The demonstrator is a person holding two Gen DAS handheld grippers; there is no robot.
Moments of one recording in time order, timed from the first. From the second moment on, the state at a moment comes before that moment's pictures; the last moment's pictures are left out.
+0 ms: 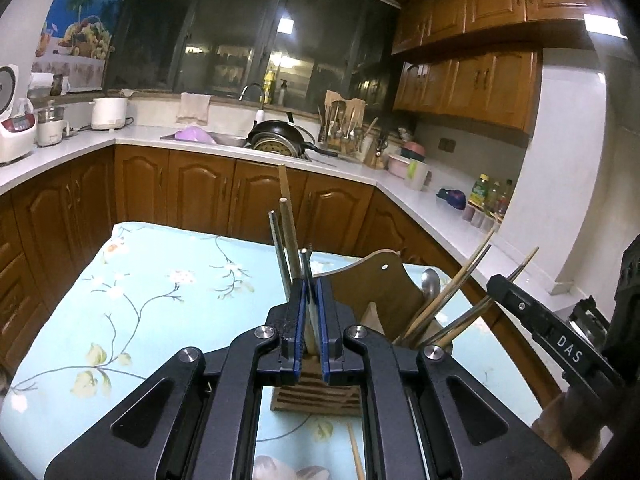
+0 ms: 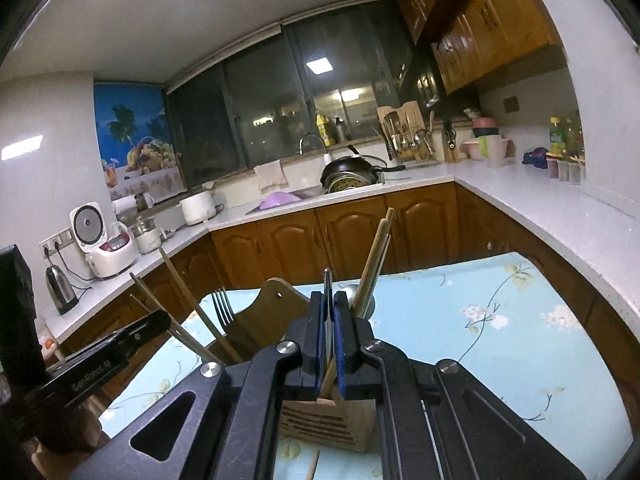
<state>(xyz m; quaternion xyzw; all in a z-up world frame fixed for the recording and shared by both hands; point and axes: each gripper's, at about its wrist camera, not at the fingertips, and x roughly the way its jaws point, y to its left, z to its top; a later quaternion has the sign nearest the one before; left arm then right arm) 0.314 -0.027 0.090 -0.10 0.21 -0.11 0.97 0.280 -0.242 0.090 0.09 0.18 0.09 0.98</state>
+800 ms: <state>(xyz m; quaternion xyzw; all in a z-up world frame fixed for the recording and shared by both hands) 0.277 -0.013 0.110 -0.10 0.19 -0.09 0.97 0.245 -0.249 0.119 0.11 0.14 0.10 0.98</state>
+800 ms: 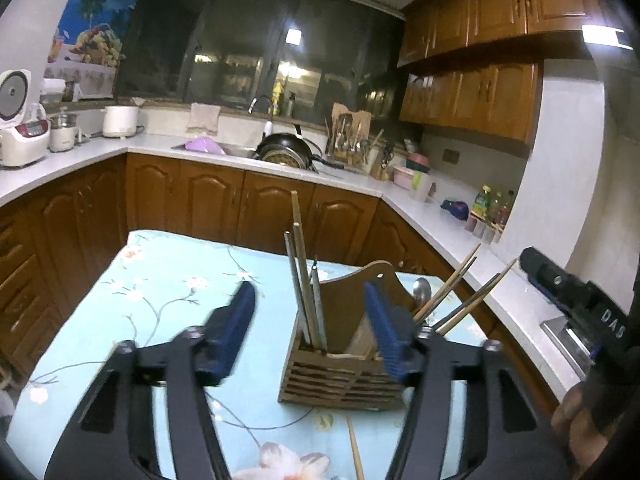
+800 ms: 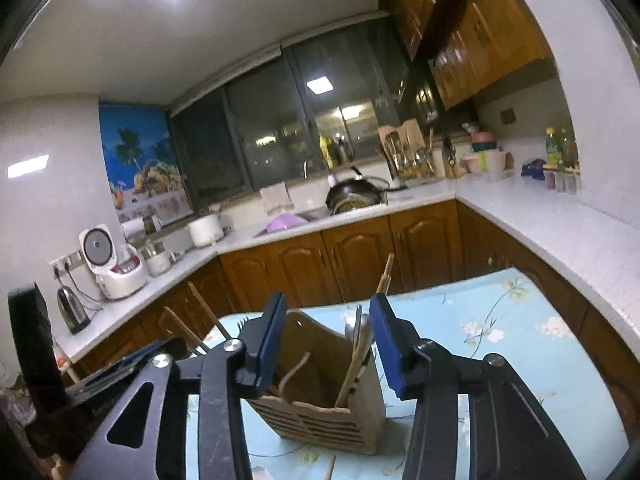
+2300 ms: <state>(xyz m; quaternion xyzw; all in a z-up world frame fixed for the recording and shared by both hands) 0.018 0.027 -0.010 -0.04 0.18 0.01 0.98 -0.022 -0.225 0.003 -0.02 0.08 0.04 1.00</state>
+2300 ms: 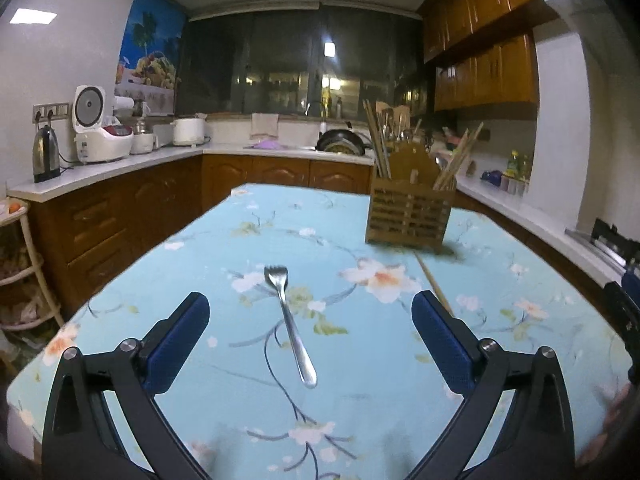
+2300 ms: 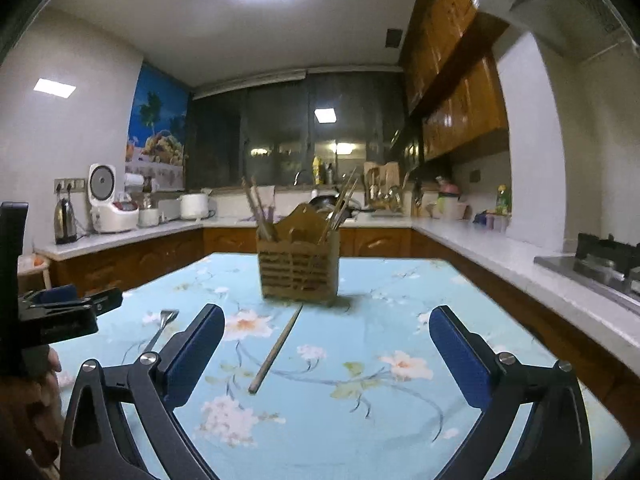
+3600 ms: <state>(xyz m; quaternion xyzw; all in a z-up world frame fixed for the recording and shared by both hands) -0.001 0.004 -0.006 0.01 0.17 0.02 0.99 -0.033 -0.238 -0.010 0.03 0.10 0.03 0.99</state>
